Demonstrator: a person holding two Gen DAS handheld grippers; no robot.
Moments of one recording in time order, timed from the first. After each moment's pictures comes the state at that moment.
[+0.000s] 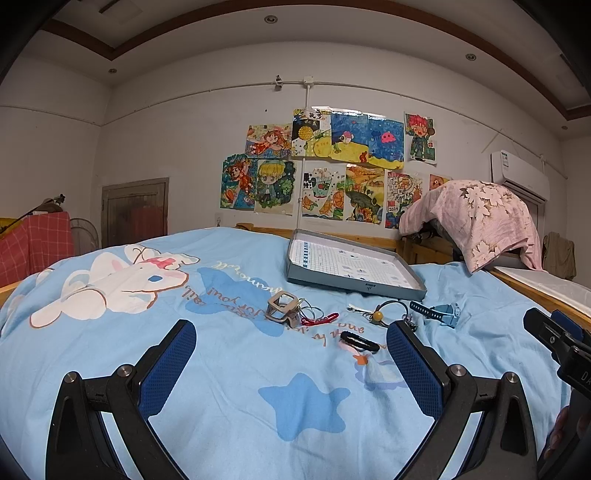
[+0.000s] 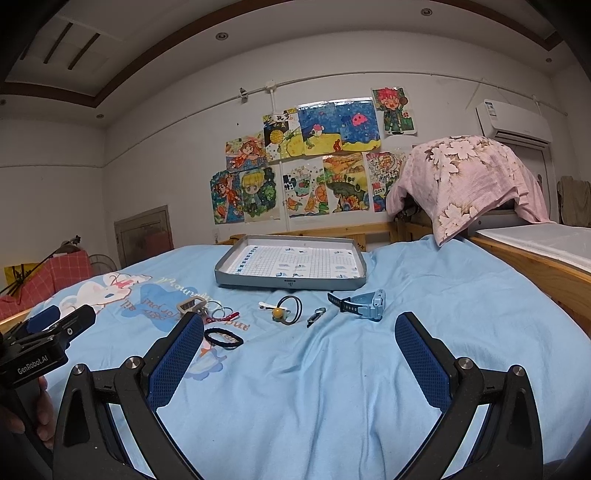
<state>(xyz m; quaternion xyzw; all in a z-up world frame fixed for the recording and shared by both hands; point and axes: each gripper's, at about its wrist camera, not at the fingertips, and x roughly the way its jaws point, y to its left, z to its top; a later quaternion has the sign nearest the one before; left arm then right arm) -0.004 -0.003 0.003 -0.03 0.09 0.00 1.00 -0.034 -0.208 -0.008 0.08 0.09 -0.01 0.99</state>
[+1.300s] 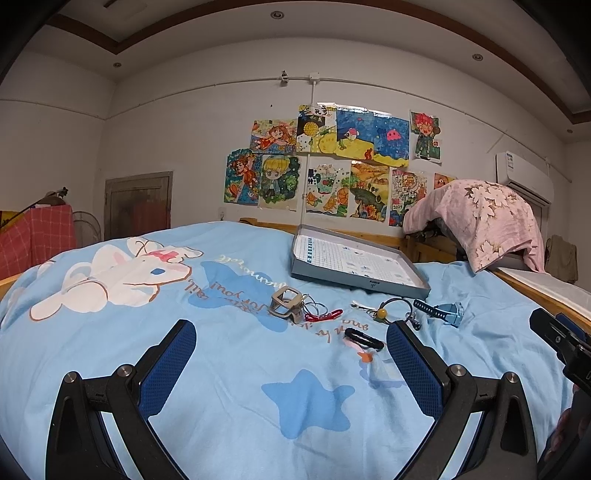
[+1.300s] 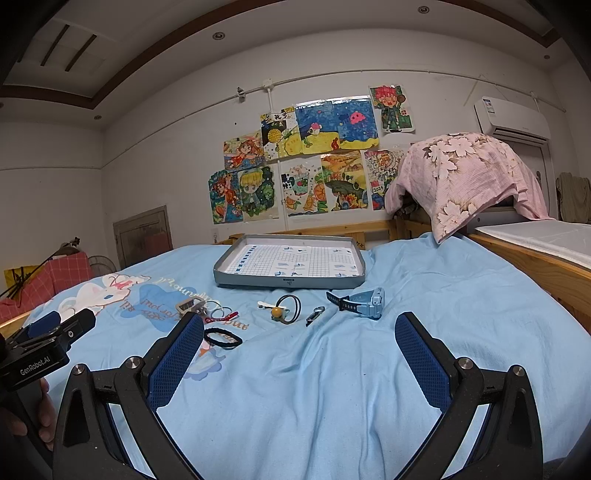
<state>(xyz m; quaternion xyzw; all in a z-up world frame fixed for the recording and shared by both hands) -0.002 -0.002 0.002 -0.04 0.10 0.00 0.99 -0.033 -0.211 -0.008 0.08 0.09 -0.02 0.99</state>
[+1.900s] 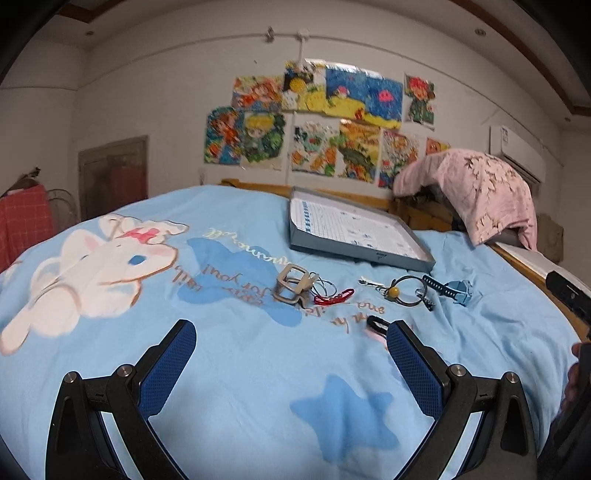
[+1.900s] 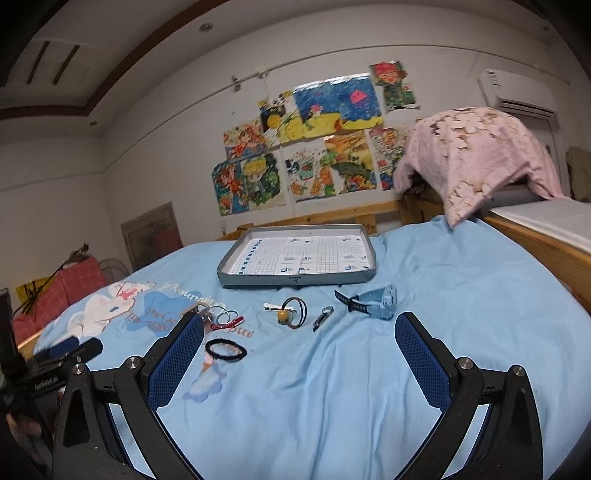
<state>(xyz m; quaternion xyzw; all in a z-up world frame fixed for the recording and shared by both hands) 0.075 0.040 0.006 -0.03 0.20 -0.06 0.98 0.009 -0.233 0.006 0.11 0.13 0.02 0.99</state>
